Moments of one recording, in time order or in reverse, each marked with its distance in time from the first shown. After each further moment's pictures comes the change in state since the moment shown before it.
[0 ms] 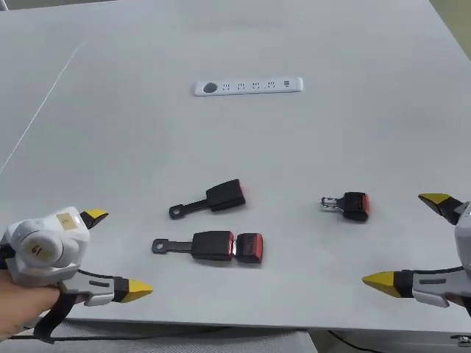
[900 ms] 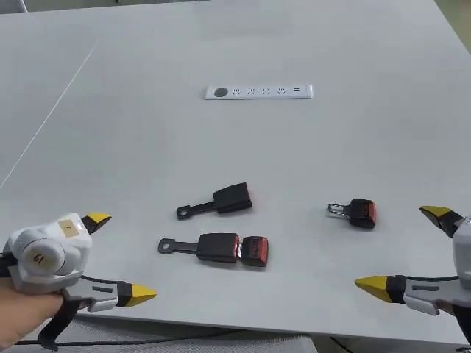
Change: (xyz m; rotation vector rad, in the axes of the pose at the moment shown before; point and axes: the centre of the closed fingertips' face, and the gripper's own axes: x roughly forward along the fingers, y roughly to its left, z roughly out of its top) left arm -0.009 -0.004 -0.003 -0.021 -0.033 0.038; right arm 0.003 0.006 0.005 0.081 -0.020 -0.024
